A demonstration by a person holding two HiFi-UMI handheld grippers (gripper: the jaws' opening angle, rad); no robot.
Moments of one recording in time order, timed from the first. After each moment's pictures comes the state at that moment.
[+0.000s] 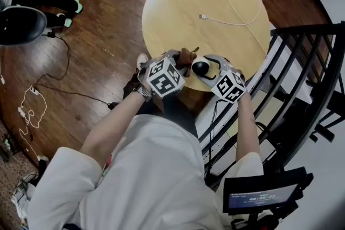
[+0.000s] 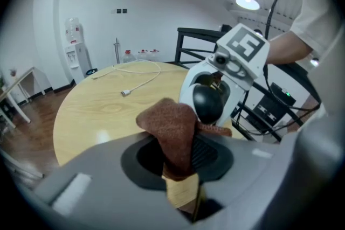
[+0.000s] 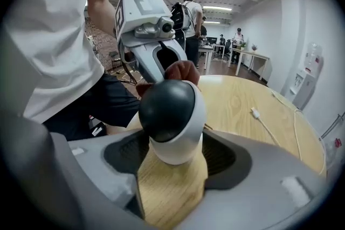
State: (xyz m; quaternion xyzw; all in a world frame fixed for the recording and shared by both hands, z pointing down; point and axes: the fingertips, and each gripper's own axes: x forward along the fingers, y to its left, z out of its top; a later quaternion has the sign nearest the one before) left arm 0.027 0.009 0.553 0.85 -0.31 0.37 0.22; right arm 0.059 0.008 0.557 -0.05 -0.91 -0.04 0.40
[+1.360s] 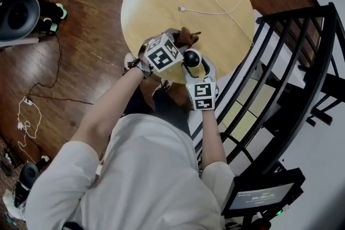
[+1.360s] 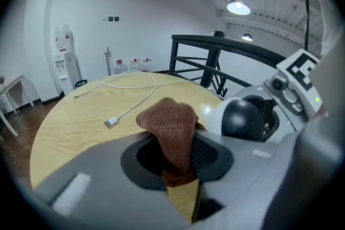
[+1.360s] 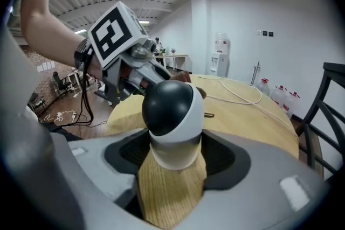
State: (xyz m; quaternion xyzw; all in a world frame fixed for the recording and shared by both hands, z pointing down) left arm 0.071 -0.069 0.562 0.88 -0.27 0.34 0.19; right arm 0.091 -0.011 0.556 0.35 -0.87 0.13 0.31
